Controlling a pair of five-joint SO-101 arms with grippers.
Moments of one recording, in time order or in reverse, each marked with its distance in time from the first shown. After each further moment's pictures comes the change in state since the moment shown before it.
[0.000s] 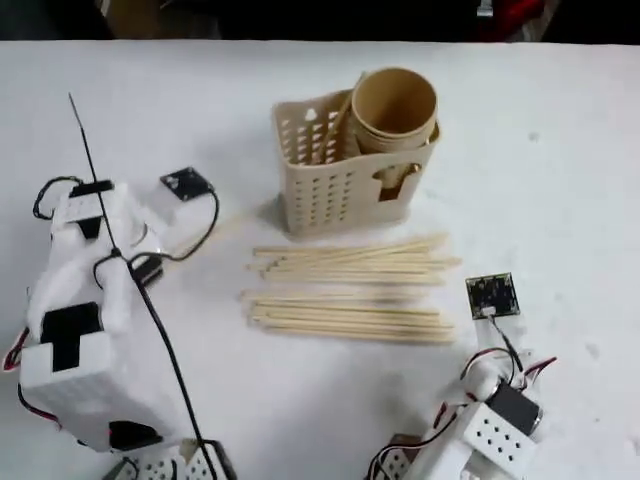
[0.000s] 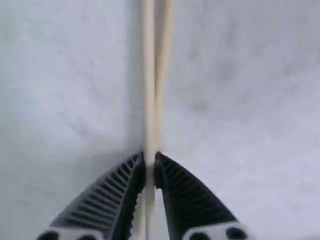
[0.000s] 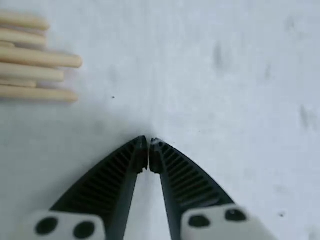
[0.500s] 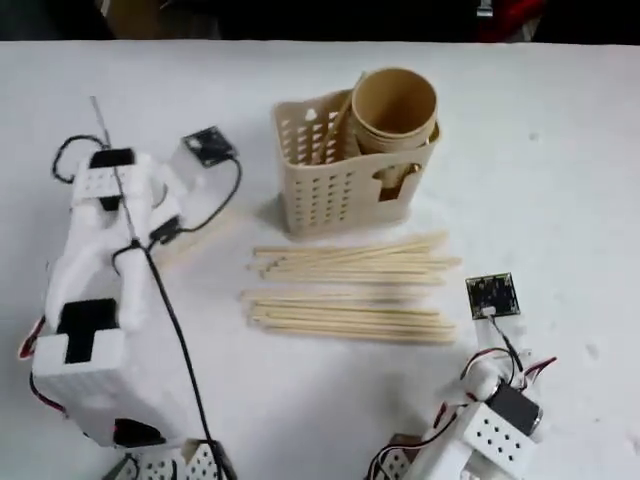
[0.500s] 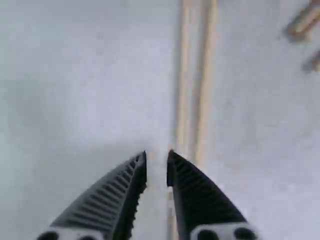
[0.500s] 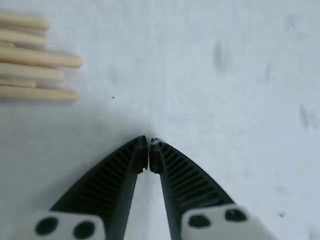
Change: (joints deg) left arm 6.9 0.8 -12.5 -0.7 0.5; right arm 0.0 0.0 0.0 0.0 0.0
